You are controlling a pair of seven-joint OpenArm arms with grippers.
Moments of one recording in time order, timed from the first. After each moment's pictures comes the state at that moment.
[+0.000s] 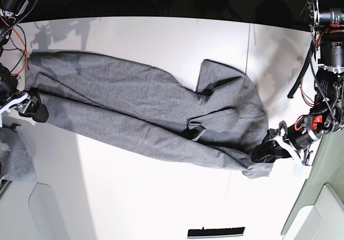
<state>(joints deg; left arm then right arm) -15.7 -26.6 -4.8 61.9 -47.1 -37.9 37.3 0.1 16.1 33.8 81.3 44.7 34.3 -58.1</state>
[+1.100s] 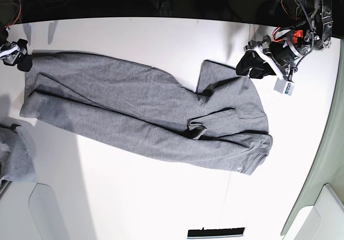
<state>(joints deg) 17.6 -17.2 -12.3 84.8 -37.5 -28.7 36.7 -16.0 16.1 43.1 84.3 40.1 34.3 -54.6</state>
